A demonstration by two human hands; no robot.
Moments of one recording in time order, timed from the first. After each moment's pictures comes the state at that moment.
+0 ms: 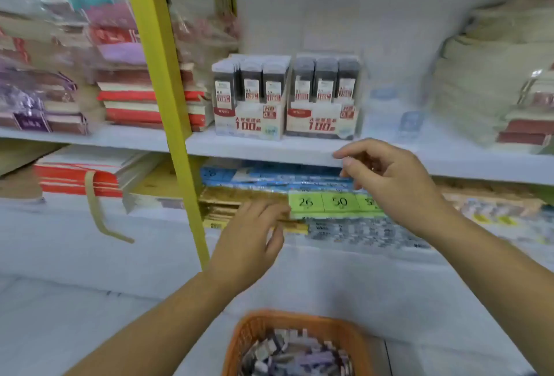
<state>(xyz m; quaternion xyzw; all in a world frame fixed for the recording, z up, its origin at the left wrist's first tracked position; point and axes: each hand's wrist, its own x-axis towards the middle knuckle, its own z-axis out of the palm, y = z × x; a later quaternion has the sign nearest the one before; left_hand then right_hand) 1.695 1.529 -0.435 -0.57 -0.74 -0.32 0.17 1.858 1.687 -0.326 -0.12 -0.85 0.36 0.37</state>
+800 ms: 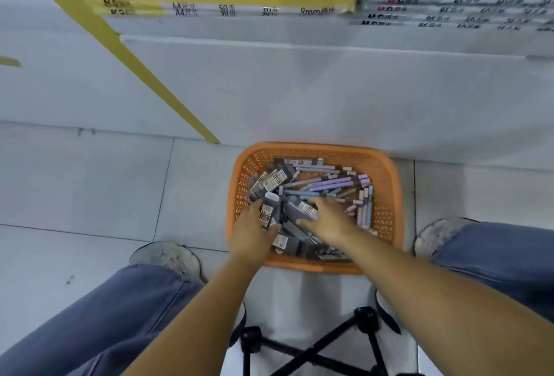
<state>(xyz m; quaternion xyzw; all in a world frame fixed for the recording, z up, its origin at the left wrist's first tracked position) 1.756 1.460 -0.769 -0.21 -0.90 -0.16 -0.36 1.864 1.610 -0.790 -0.40 -0.79 0.40 -0.23</state>
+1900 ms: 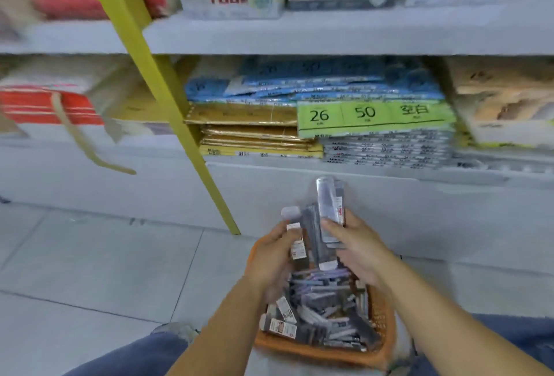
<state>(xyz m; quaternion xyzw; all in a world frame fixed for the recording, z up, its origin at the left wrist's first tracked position) 1.746 1.522 -0.613 -0.07 -0.53 -0.67 -0.52 1.851 1.653 -0.596 -0.36 -0.51 0.77 0.10</state>
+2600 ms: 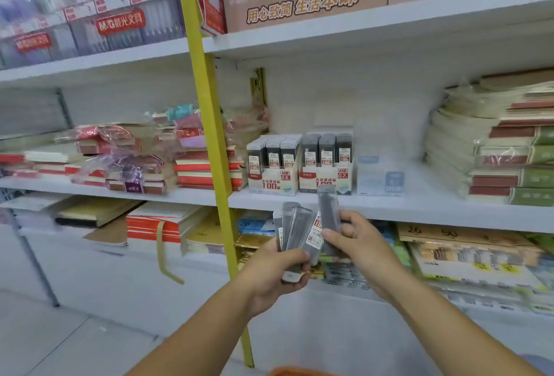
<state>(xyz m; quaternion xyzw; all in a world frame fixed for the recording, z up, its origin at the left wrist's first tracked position) 1.758 1.505 -0.367 -0.26 -0.56 -0.68 -0.39 1.872 1.650 -0.349 -0.16 -0.72 0.62 0.27</state>
